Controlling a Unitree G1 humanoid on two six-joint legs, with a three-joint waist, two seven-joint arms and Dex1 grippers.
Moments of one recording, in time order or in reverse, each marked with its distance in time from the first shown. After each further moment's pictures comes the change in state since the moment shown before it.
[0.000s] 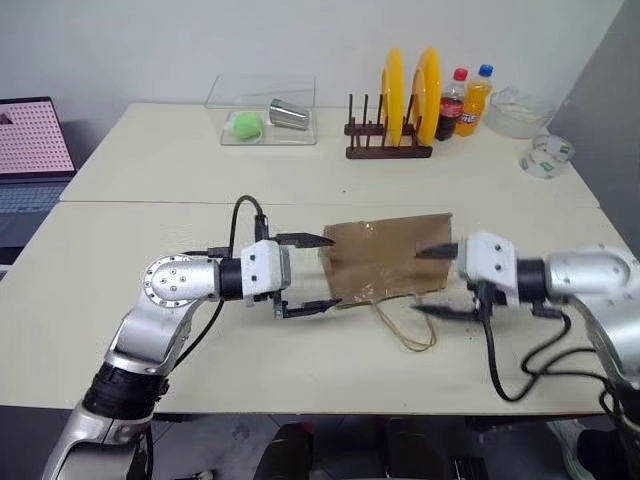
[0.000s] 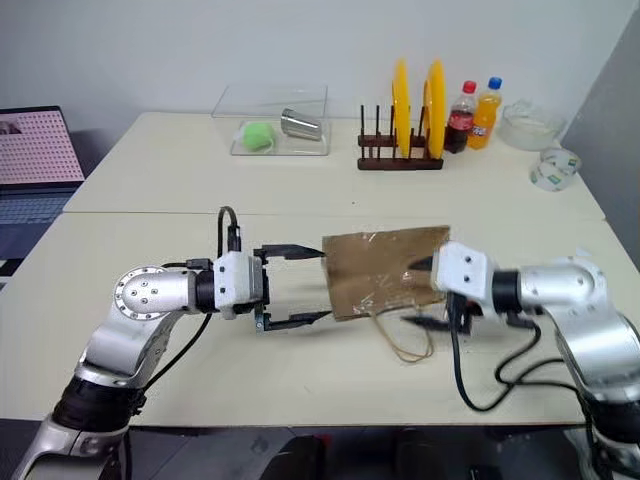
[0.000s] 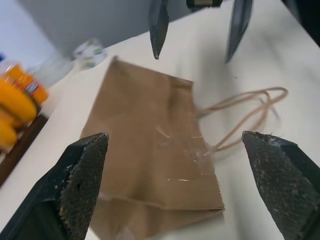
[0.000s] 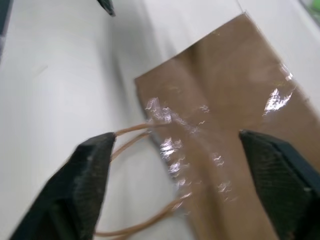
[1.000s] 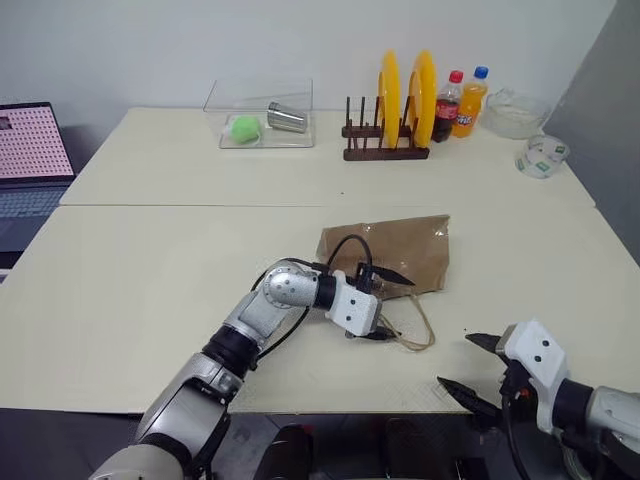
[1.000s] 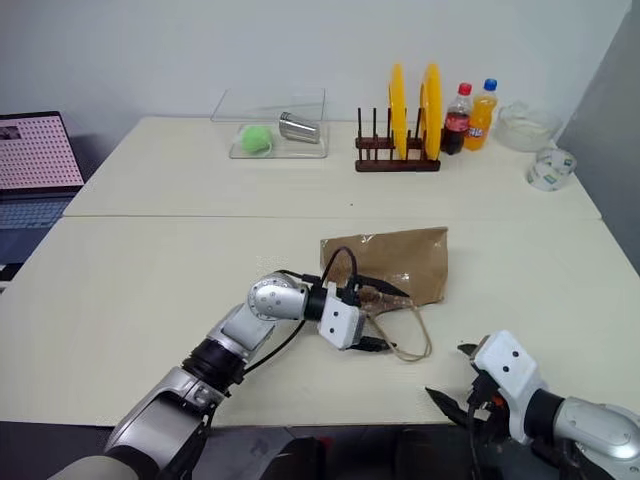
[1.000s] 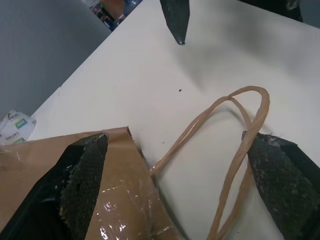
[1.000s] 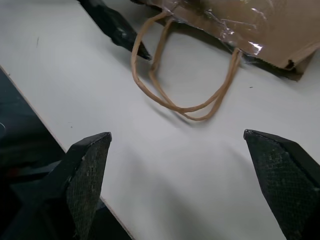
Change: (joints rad) left arm -0.231 -0.336 -0.296 0.536 0.347 -0.513 0.076; right arm 0.728 -0.072 -0.213 -0.283 0.380 0.046 -0.615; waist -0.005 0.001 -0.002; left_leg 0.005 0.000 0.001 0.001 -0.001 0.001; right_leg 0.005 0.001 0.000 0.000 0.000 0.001
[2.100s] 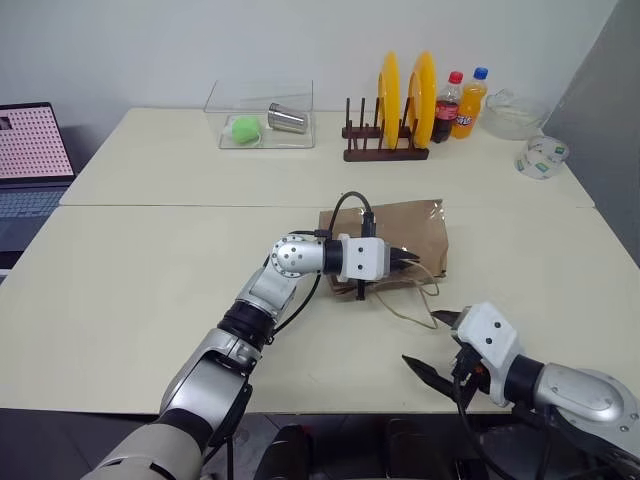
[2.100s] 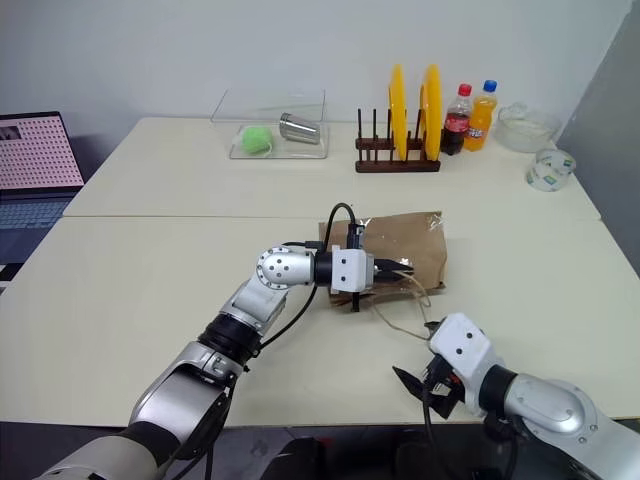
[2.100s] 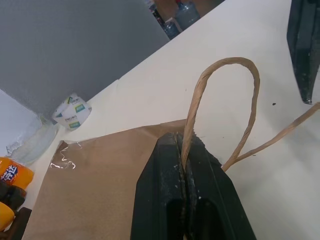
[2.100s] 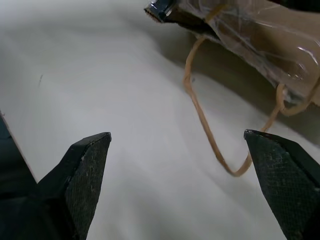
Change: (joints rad) left arm -0.131 -0.087 0.097 0.104 -0.080 0.132 0.065; right arm -0.336 -0.042 0.346 0.004 -0.018 0.033 -0.209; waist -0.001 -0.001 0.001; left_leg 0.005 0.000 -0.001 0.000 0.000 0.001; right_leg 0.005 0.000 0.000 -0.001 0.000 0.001
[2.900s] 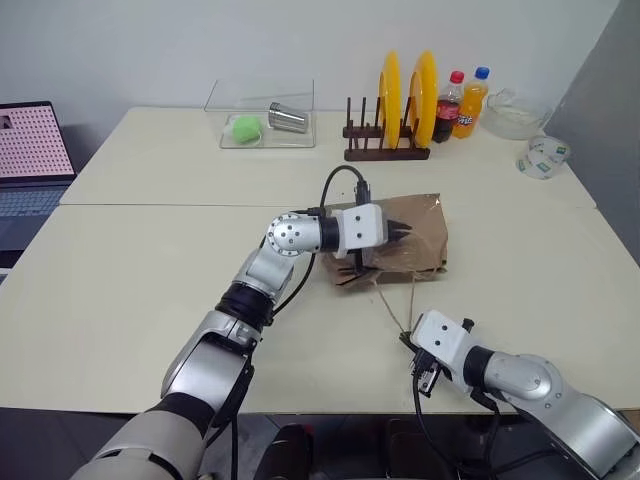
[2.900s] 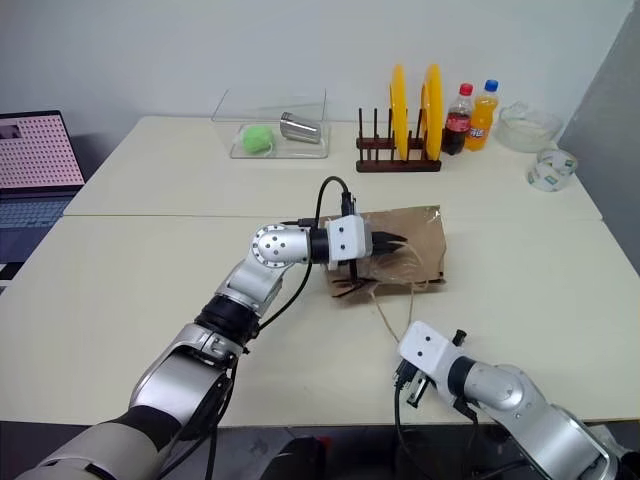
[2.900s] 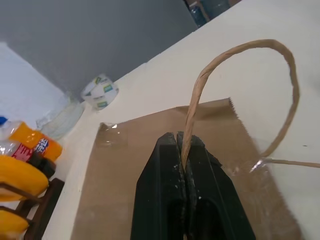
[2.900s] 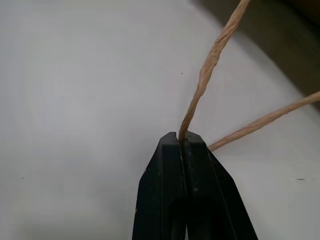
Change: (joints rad) left arm -0.122 -0.003 0.055 0.082 -0.002 0.130 0.062; right arm -0.171 0.106 0.328 0.218 -0.463 -0.023 0.107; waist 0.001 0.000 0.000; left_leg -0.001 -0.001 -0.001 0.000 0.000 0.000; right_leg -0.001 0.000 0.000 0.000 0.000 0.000
